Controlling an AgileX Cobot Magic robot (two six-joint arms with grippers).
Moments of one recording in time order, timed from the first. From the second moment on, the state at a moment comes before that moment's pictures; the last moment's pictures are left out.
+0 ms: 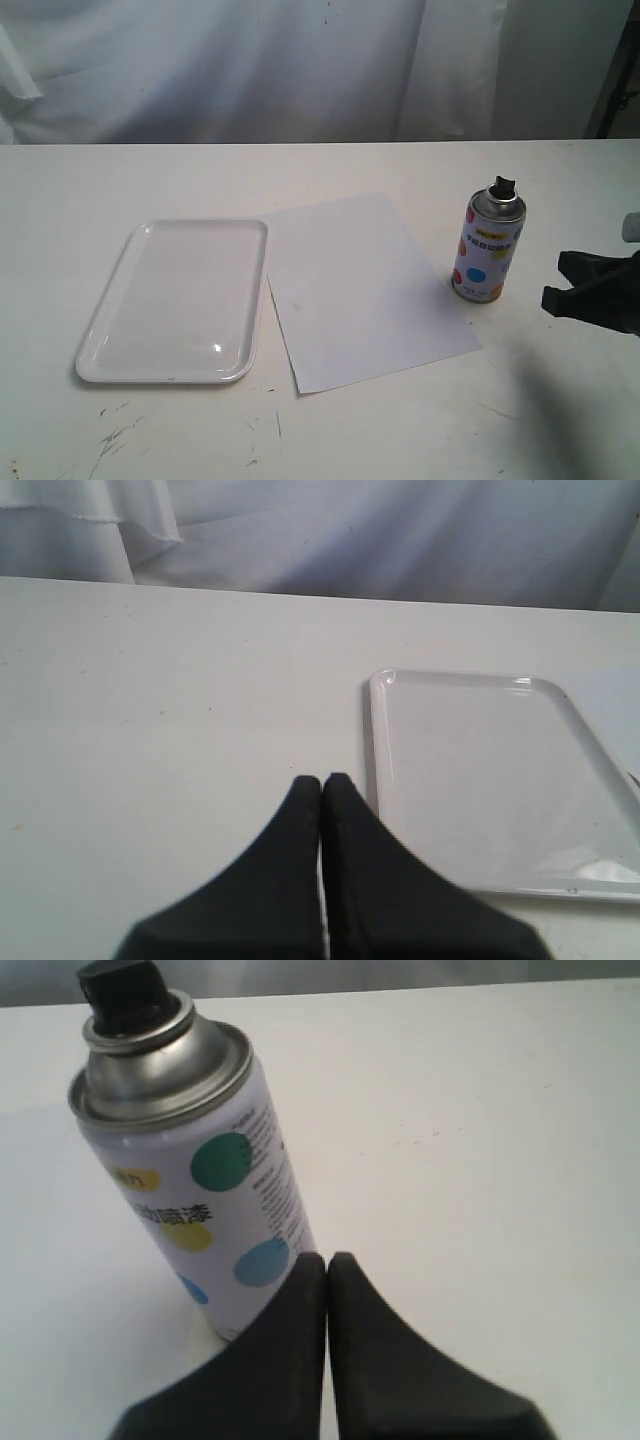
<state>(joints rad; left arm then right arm) 0.02 0.00 0.00 -0.08 0.36 0.04 -0.12 1.66 -0.32 -0.46 -0.85 0.30</state>
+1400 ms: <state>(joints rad) 0.02 0.00 0.00 -0.08 0.36 0.04 -0.01 1.89 -0.55 -0.56 -0.91 0.27</state>
